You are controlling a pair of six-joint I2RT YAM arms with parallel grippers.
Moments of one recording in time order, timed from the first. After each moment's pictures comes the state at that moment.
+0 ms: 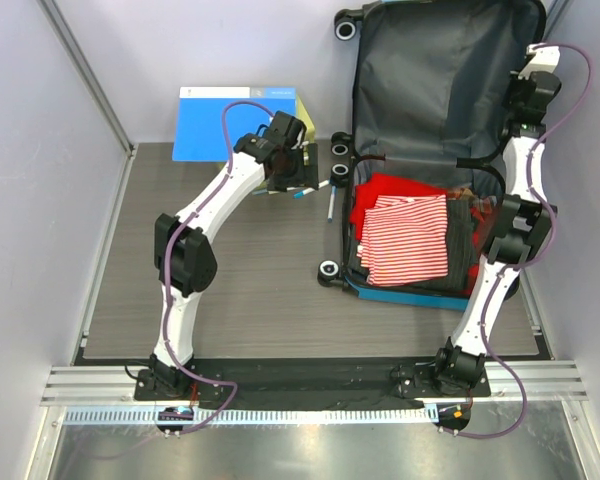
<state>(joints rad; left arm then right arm) -0.54 2.14 2.14 -0.91 0.02 -0.49 -0.33 2.36 2.31 0.05 -0.01 -0.11</state>
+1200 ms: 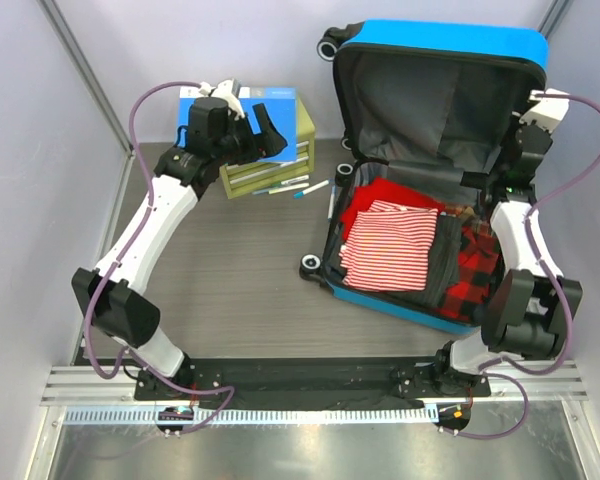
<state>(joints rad) -0.39 1.64 1.76 -0.51 0.11 -0.52 -0.23 1.52 1.23 0.45 0.33 -0.08</state>
